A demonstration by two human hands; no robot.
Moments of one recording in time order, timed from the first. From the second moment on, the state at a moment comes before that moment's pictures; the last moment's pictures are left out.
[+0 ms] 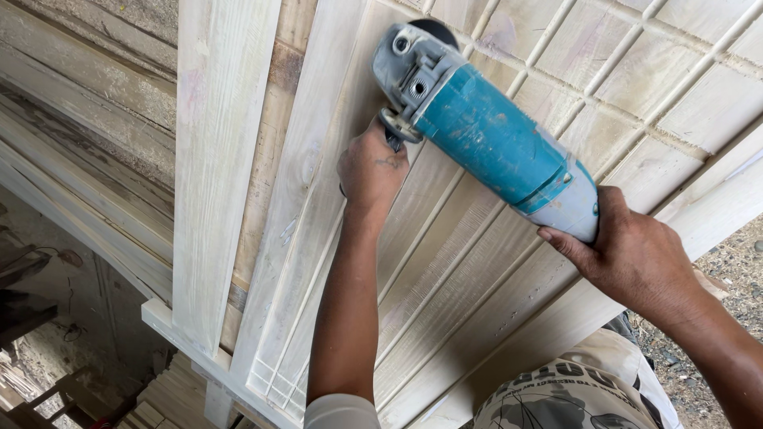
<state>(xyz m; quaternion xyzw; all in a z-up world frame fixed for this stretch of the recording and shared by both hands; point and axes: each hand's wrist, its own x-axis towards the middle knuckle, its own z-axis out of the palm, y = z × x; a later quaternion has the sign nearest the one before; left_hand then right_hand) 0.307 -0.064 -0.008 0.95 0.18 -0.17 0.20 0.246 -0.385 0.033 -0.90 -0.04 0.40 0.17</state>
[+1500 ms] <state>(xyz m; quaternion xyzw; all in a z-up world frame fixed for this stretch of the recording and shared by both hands) 0.095 -0.019 0.009 0.90 0.29 -0.19 0.25 0.110 -0.355 0.019 -0.87 -0.14 0.45 0.13</state>
